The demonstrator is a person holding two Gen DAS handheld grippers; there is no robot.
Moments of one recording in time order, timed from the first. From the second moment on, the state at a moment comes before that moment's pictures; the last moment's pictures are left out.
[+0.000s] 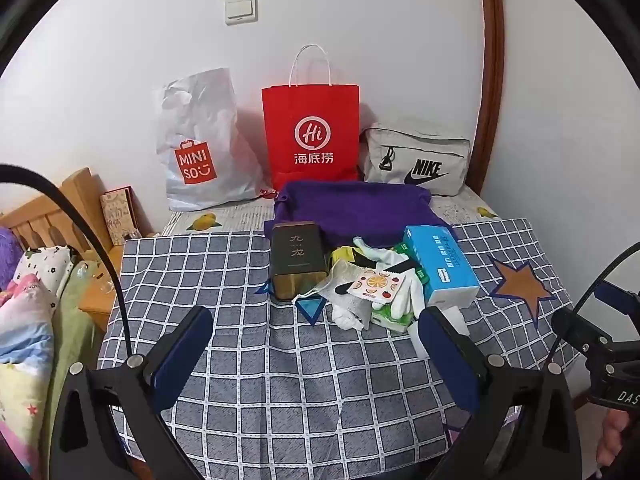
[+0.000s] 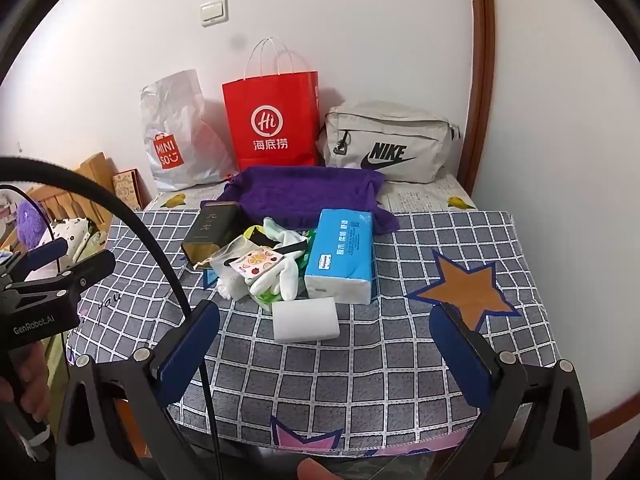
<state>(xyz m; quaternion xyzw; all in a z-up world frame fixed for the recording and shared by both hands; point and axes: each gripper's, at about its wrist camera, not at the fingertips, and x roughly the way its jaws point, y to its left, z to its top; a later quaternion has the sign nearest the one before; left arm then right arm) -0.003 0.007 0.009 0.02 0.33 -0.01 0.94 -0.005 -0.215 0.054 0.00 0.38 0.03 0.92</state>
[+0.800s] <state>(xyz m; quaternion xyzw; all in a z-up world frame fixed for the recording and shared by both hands) -0.010 0.002 0.007 0.03 0.33 -0.02 0.94 -0.011 -0.214 0.062 0.00 0.37 0.03 0.93</state>
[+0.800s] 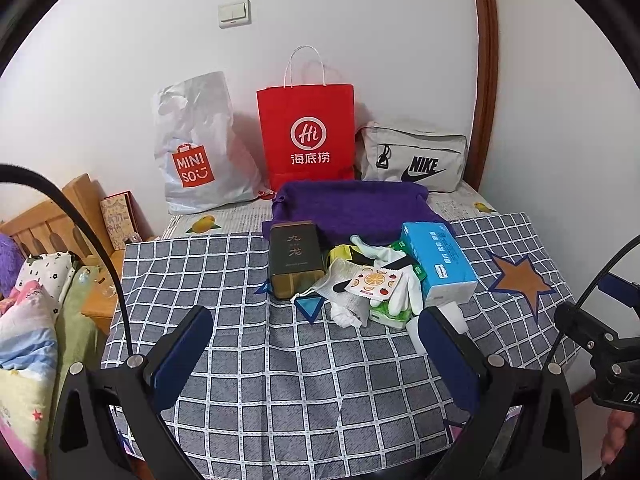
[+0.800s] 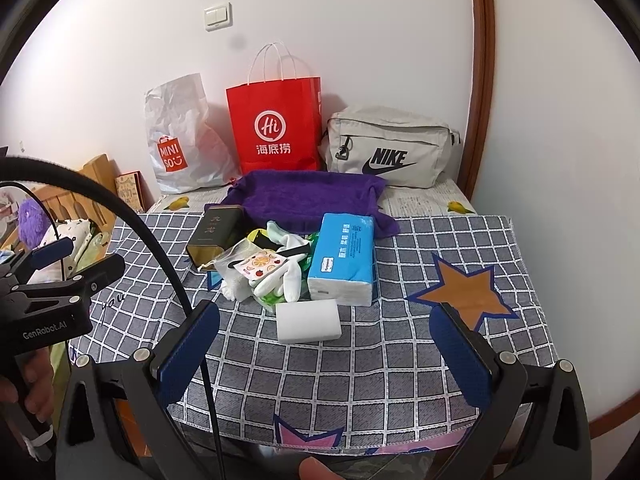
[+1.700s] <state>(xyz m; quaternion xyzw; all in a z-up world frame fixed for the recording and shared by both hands) -0.011 0.001 0.007 0.03 0.33 -0.02 0.94 -0.014 -0.210 0.061 0.00 0.37 0.04 0.93</state>
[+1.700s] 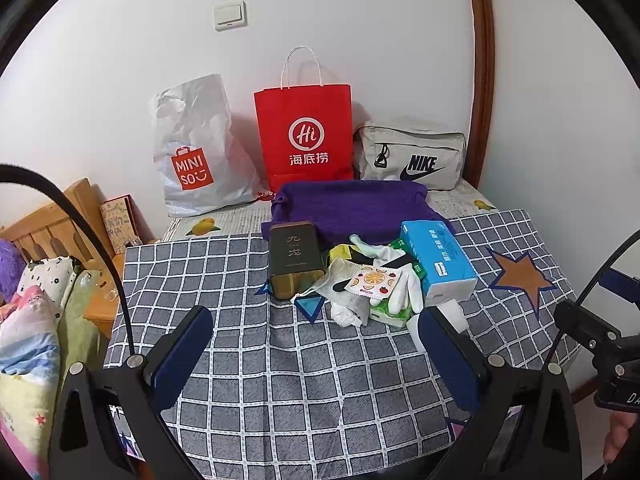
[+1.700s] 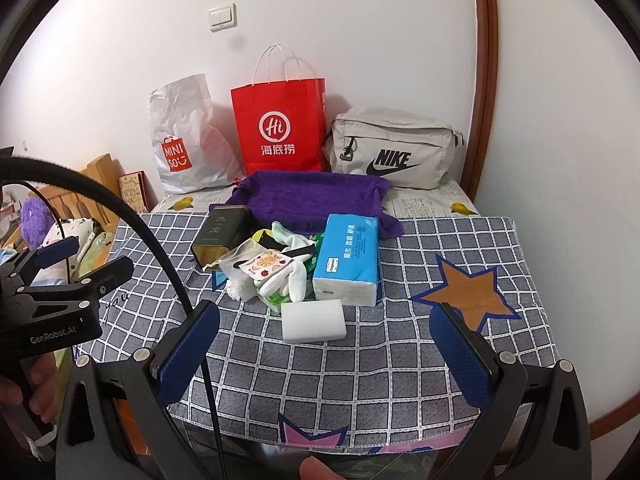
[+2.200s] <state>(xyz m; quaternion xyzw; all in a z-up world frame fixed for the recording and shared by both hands) -0.014 -0.002 0.006 0.04 0.33 -0.02 0.94 -0.015 -0.210 0.061 0.00 0.37 0.04 0.93</state>
